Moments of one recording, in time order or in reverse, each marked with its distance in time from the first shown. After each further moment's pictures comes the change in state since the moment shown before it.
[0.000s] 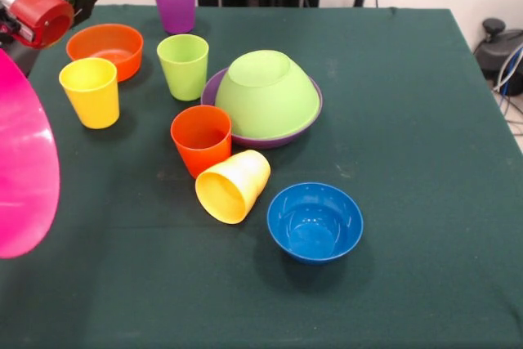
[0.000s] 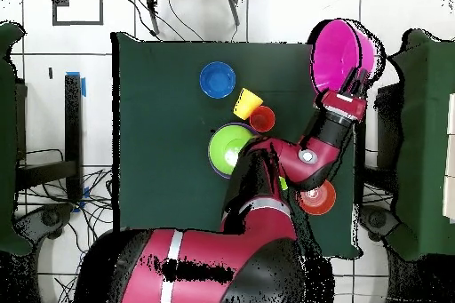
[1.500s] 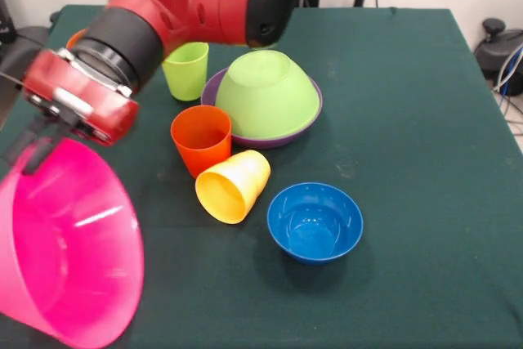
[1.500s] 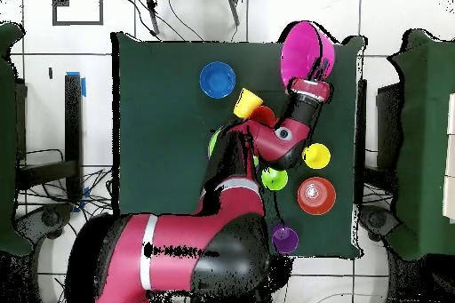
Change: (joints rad) arm 0.092 0.146 -0.005 -0.202 0.120 -0.275 -0.125
